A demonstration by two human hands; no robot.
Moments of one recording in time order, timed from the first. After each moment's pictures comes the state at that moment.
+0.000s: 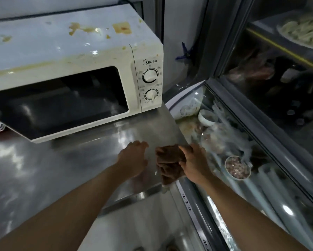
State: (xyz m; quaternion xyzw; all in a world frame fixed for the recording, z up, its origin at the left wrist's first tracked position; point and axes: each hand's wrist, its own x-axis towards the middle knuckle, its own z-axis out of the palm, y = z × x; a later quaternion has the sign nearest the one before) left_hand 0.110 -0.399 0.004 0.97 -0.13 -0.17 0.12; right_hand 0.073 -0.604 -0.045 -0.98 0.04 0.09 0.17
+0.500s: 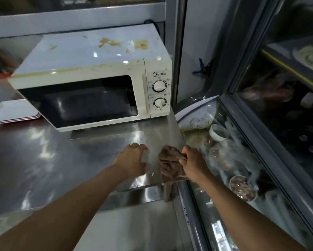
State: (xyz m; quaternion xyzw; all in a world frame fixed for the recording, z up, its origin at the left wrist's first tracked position) left_hand 0.080 -0.411 0.036 0.98 -0.04 -0.15 0.12; right_hand 0.089 -0.622 -0.014 -0.95 -0.03 0.07 0.29
